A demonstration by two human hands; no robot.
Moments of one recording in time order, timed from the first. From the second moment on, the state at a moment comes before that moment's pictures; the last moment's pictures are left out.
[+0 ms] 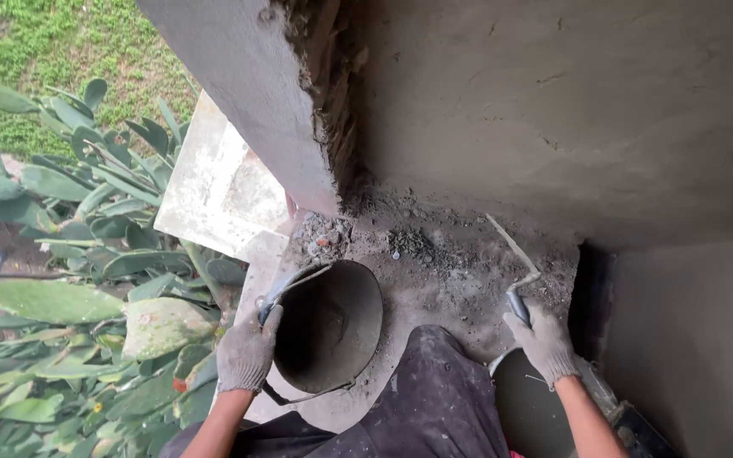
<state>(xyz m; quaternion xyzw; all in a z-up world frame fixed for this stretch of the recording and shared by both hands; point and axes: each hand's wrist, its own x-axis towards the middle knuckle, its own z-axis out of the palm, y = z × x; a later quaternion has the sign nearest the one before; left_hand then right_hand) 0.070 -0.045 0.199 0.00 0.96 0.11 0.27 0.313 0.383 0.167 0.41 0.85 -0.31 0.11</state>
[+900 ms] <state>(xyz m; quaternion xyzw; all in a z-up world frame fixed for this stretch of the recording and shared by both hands) 0.117 -0.021 0.200 -0.09 0.97 0.04 0.24 0.121 0.433 -0.079 0.24 0.89 -0.36 0.15</state>
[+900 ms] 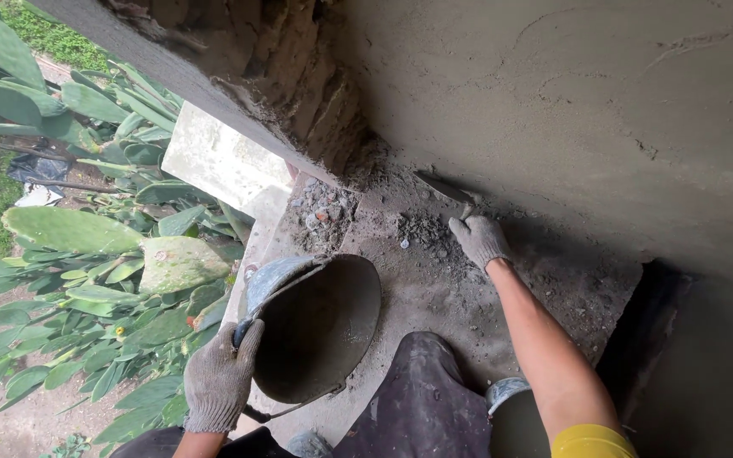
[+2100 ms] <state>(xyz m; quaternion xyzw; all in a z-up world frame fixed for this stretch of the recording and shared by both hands) 0.128 -0.021 0.197 -0.12 0.97 0.07 0.21 0.139 0.505 -0.003 0.36 0.64 -0.62 0.27</state>
